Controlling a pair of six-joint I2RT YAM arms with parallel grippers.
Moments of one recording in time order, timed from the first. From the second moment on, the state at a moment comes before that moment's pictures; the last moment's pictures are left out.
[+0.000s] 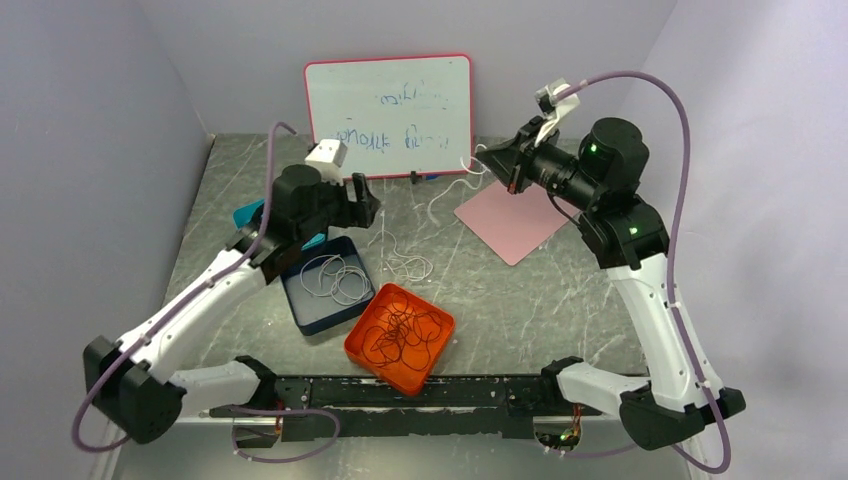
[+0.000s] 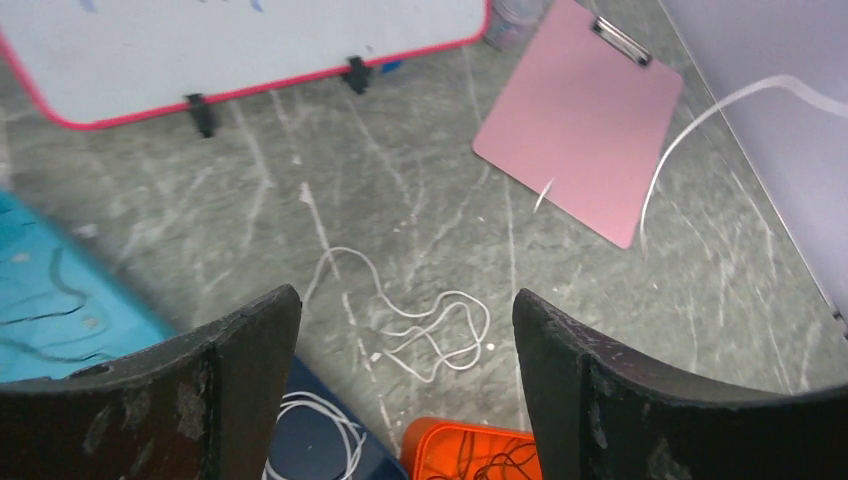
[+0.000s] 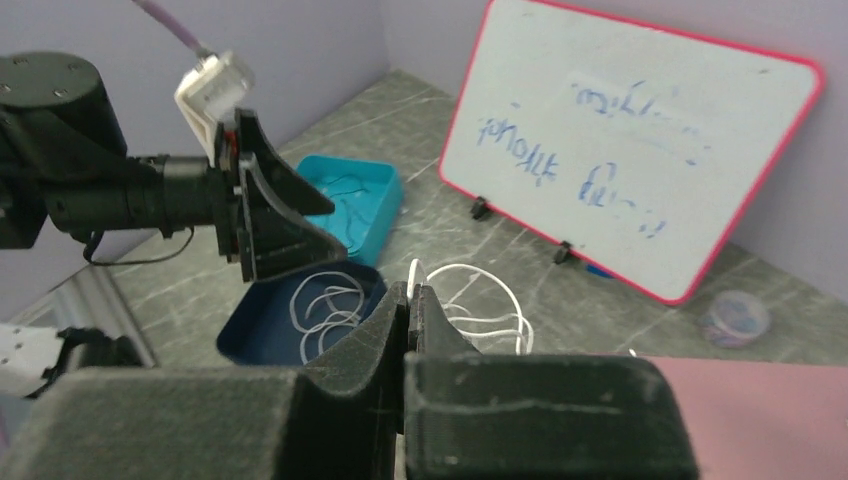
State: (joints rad) left arm -0.58 1.21 1.06 -0.21 -0.04 -0.34; right arm 0.37 1.12 1.56 -0.50 -0.41 0.07
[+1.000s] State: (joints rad) left arm -0.58 0.56 0.95 -0.62 -0.72 -0.49; right arm 0.96 1.47 1.54 -0.24 -0.27 0.16
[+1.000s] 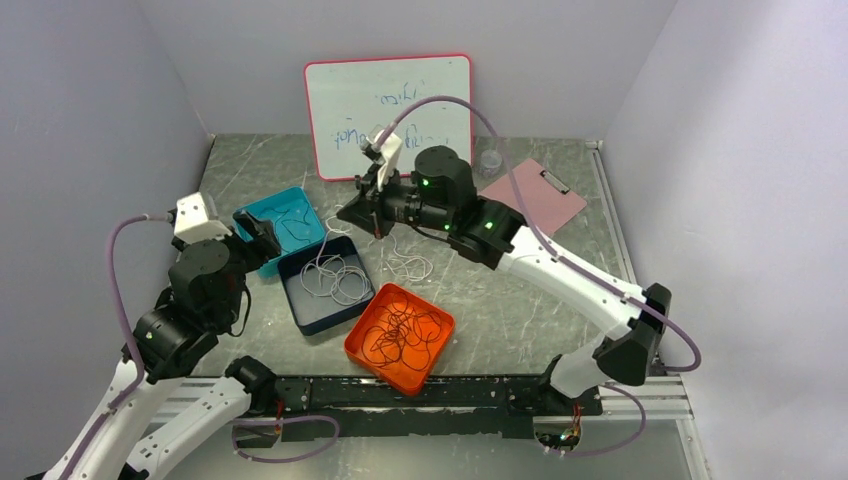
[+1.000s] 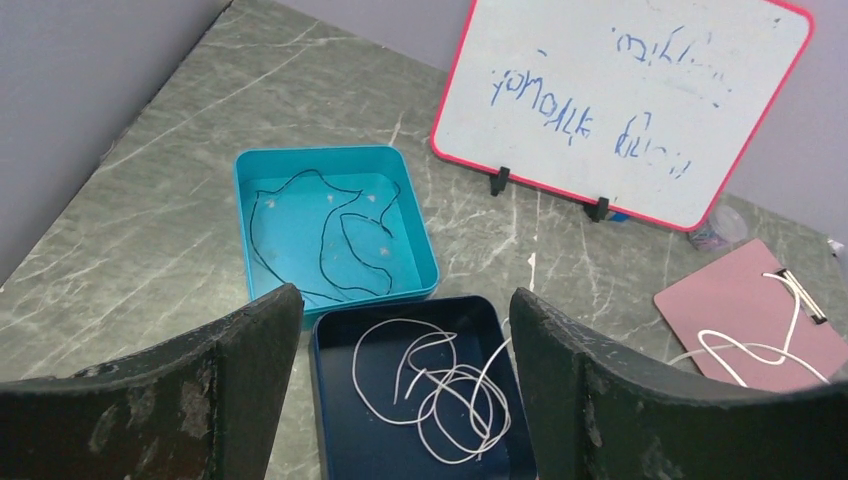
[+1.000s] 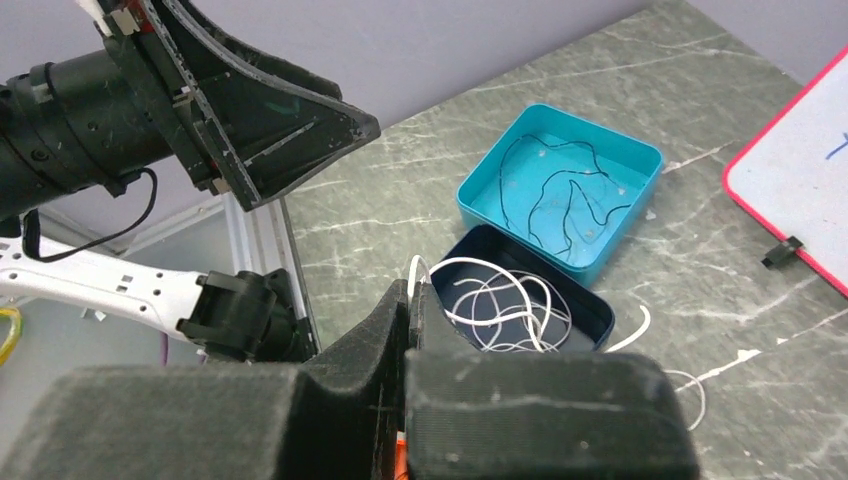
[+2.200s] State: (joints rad) left arm -0.58 0.60 0.90 -0.65 -0.69 -0.52; right arm 1.03 1.98 1.40 -0.04 -0.32 0.32
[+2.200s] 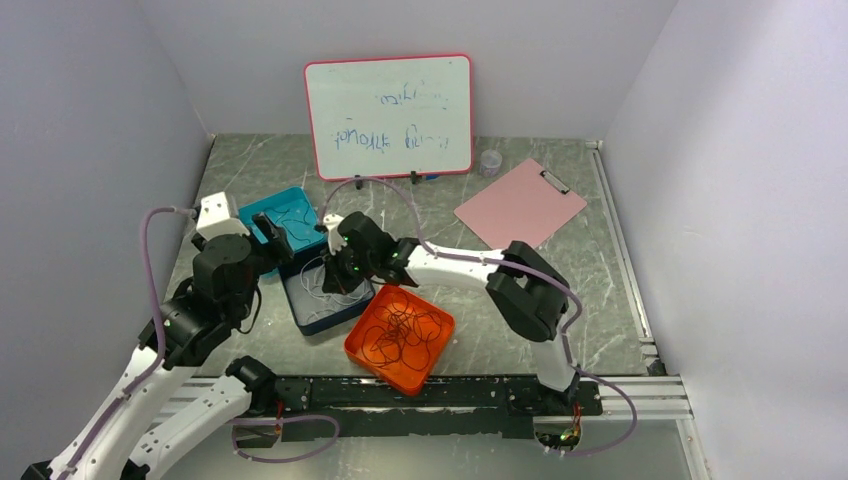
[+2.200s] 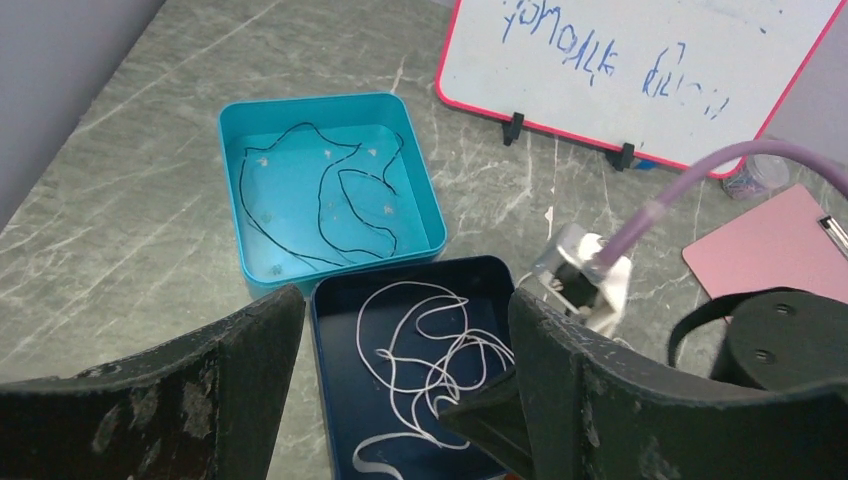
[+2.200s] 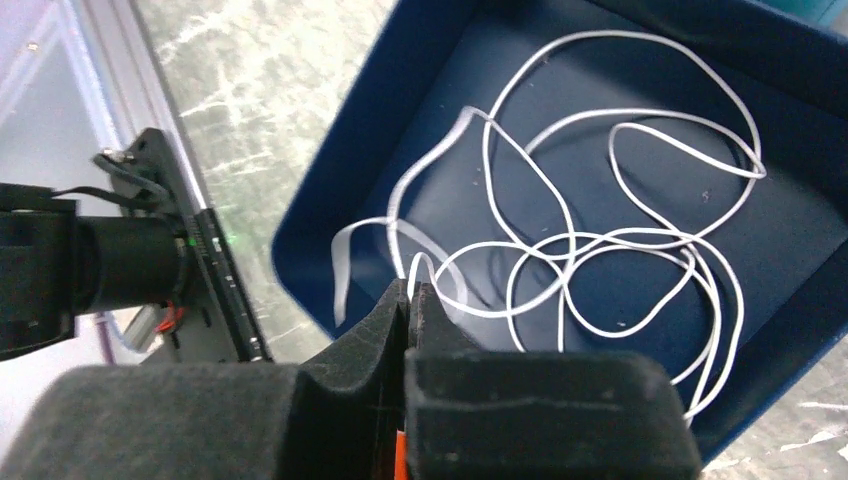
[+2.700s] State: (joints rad) left arm -0.58 0.63 0.89 -0.64 -0.63 -0.54; right arm 1.03 2.11 1.44 -0.06 -0.28 0.28
